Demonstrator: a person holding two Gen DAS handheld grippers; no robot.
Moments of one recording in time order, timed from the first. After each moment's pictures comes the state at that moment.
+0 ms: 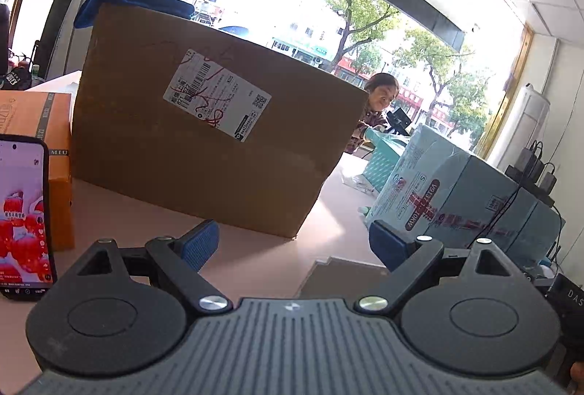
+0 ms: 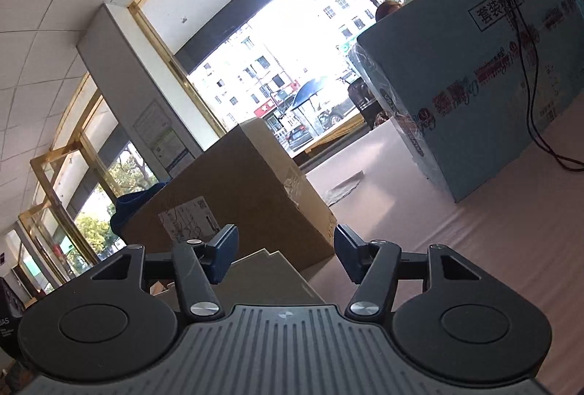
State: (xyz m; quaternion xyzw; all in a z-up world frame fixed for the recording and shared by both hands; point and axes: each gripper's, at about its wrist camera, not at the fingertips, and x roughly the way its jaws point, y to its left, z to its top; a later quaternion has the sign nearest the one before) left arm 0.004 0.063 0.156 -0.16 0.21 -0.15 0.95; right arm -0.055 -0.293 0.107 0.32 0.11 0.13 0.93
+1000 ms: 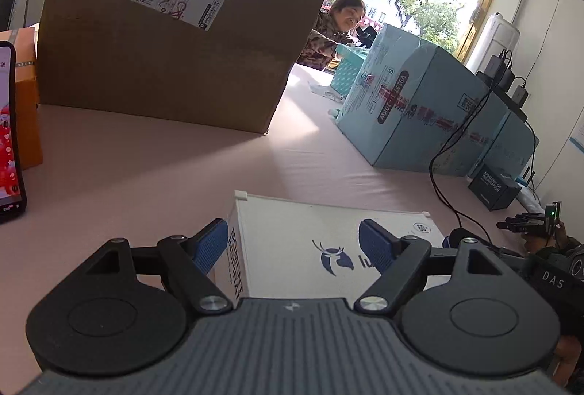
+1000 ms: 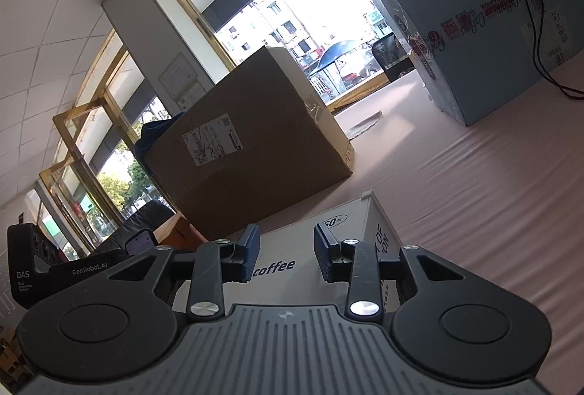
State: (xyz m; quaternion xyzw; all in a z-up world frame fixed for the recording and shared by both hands) left arm -0.042 0.052 0.089 -0.11 0.29 -0.22 0.92; right arm -0.124 -0.256 0.043 0.27 0.15 0.18 0.93
